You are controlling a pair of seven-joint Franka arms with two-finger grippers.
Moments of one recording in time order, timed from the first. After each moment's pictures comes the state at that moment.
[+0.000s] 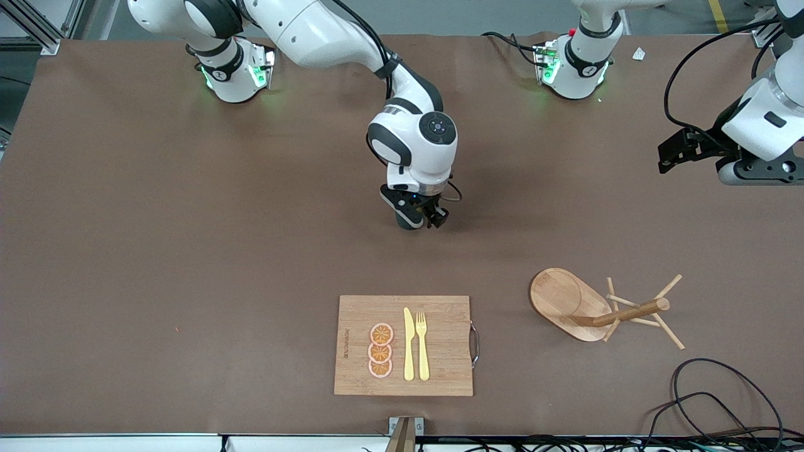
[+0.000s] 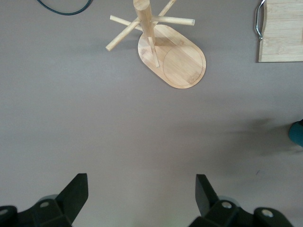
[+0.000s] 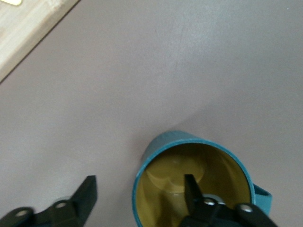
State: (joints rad) left arm 0.04 -0.01 -0.16 -1.60 0.02 1.58 -0.08; right arm 0.91 0.83 -0.02 -1.30 -0.14 2.14 1.78
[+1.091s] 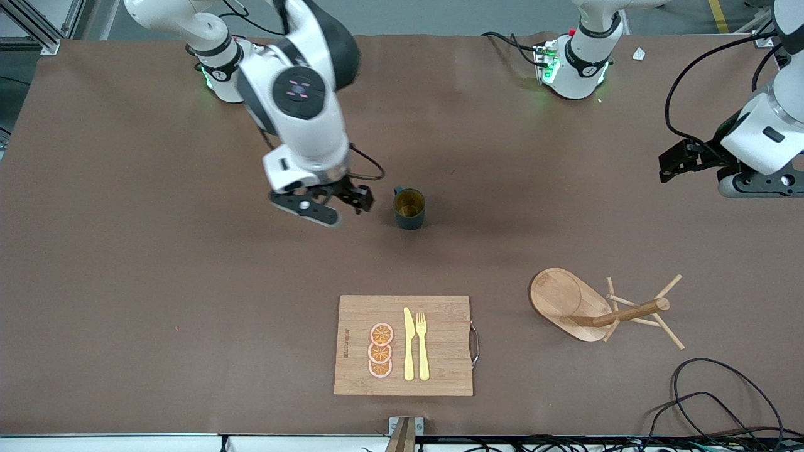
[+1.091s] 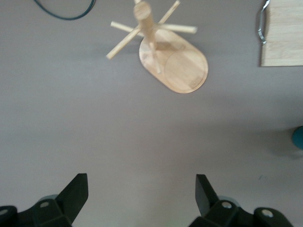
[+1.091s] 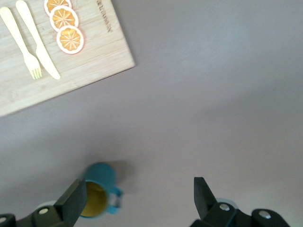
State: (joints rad) left arm 0.03 0.04 -0.17 -1.55 0.04 1.58 -0.10; right arm 0.60 0.33 -0.01 -1.49 -0.02 1.80 0.91
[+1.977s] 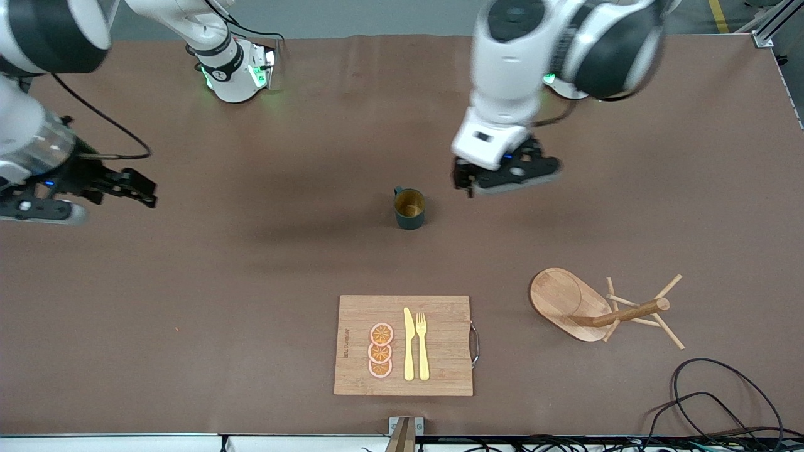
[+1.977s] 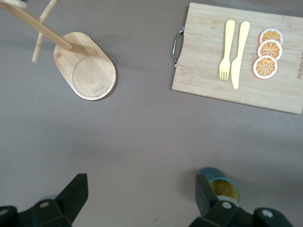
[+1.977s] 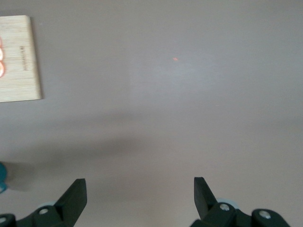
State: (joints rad) left arm -0.53 0.27 -0.26 -1.54 0.34 1.83 -1.07; right arm 0.07 0.08 -0.01 -1.55 -0.02 1.64 0.13
